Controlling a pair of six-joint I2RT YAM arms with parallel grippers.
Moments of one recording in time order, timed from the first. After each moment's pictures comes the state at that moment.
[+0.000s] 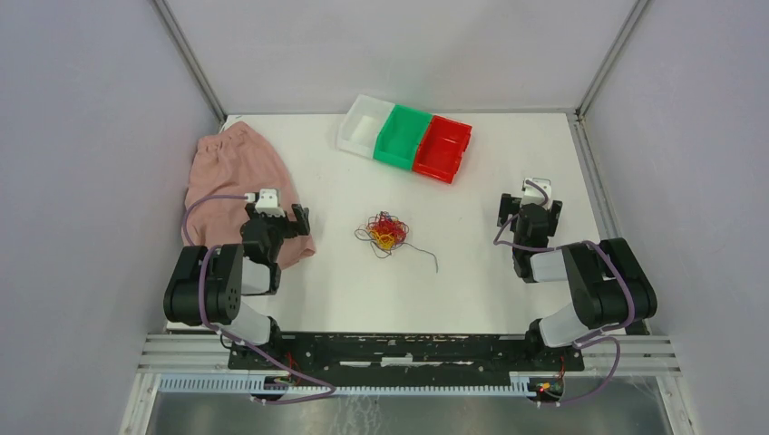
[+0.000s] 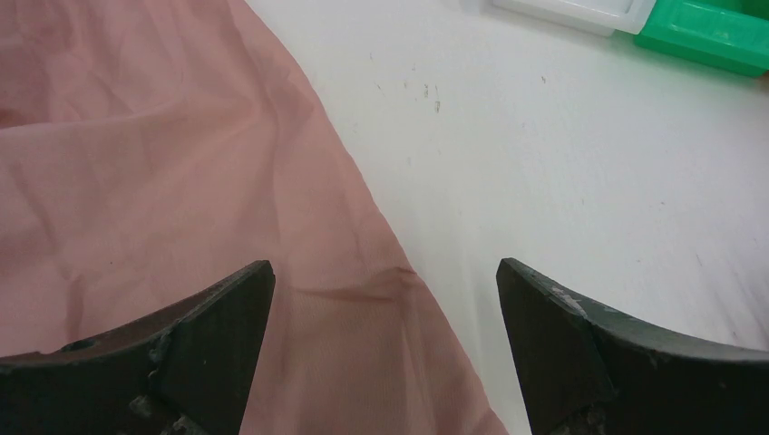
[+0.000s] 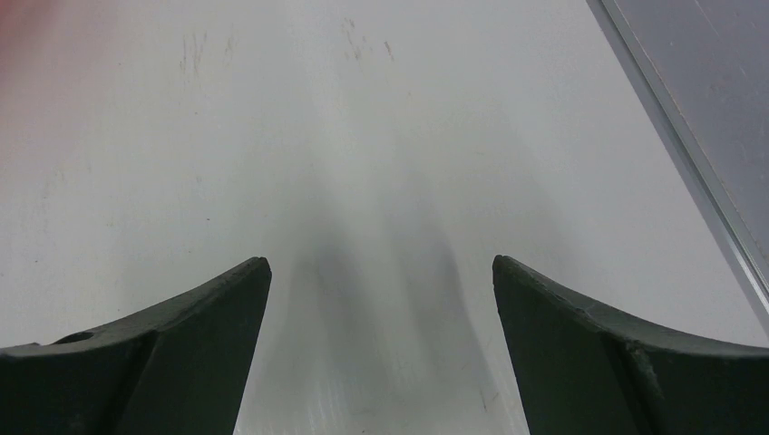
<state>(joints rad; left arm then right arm) 0.04 1.53 0.20 1.16 0.13 -0.04 0.12 1.53 0.32 0.87 0.43 0.01</state>
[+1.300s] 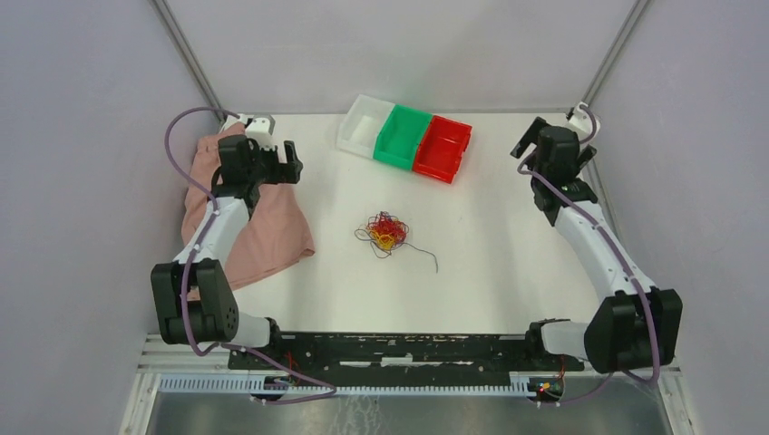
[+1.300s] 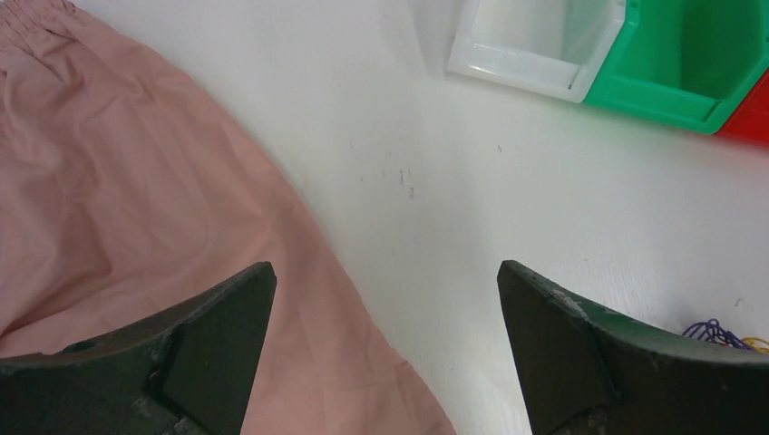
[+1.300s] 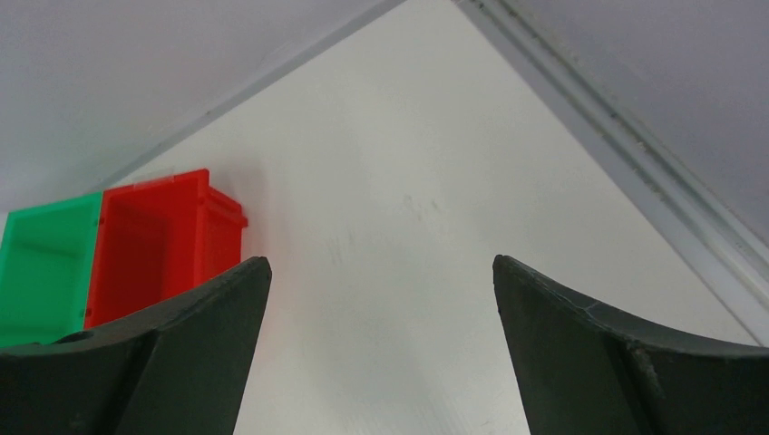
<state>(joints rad) 0.07 1.41 0.96 0.01 0.26 0.05 0.11 1.25 1.01 -0.12 0.54 0.44</state>
